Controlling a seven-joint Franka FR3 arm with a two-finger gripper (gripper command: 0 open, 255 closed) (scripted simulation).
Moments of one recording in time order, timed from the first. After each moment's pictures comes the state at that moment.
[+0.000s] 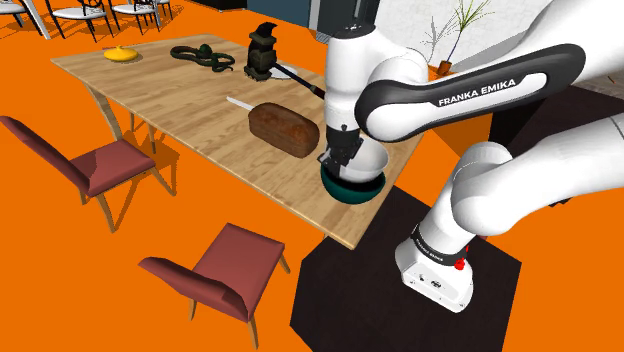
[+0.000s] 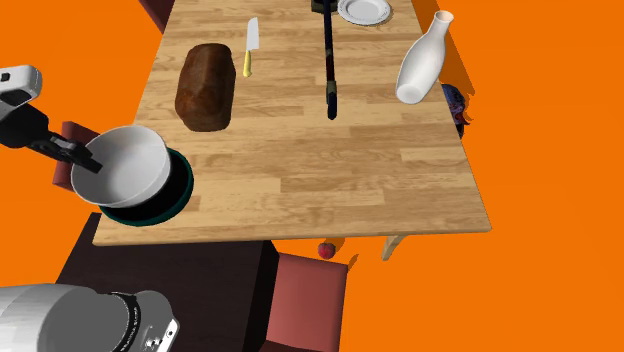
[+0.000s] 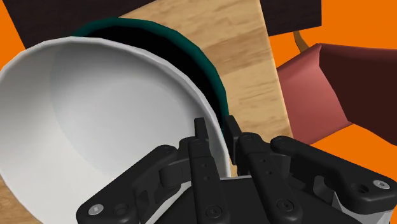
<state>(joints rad) 0.19 -0.68 0.24 -2.79 -0.02 2.04 0.54</state>
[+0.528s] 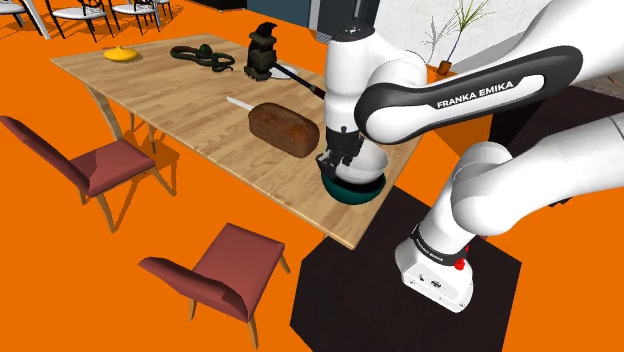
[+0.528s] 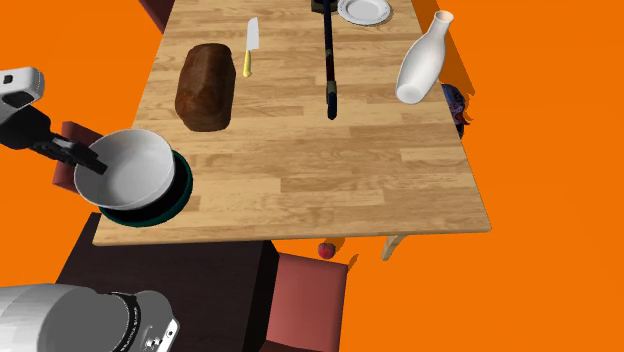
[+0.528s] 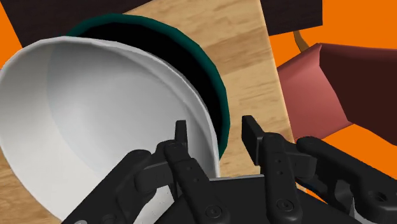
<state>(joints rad) 0.19 -0.67 0.25 -2.80 -0.02 2.05 0.54</state>
